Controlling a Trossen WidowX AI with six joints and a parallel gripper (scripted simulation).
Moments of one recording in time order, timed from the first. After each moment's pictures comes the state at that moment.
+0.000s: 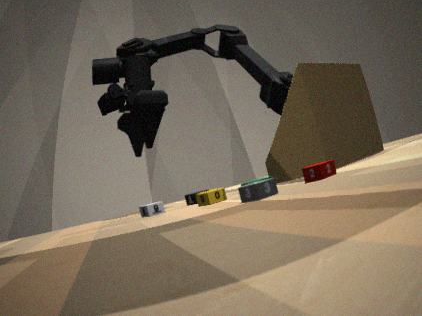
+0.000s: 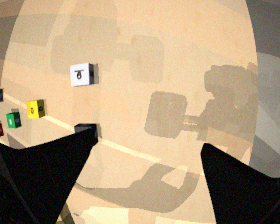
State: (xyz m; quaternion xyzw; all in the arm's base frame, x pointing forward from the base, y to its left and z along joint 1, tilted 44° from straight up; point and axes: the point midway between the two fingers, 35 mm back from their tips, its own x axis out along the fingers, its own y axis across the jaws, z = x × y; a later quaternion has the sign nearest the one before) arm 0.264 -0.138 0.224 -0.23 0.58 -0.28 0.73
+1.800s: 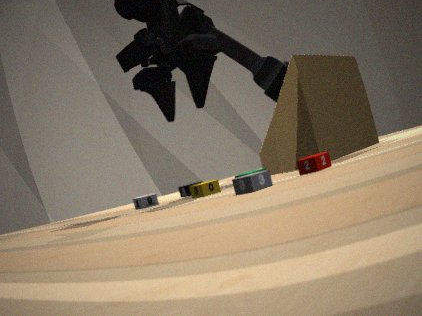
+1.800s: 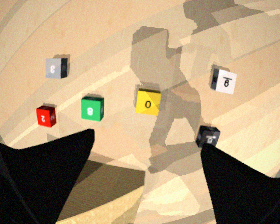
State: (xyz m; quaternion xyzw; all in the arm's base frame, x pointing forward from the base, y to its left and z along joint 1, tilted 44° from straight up) arm 0.283 0.020 0.078 -0.27 0.66 -0.26 0.66
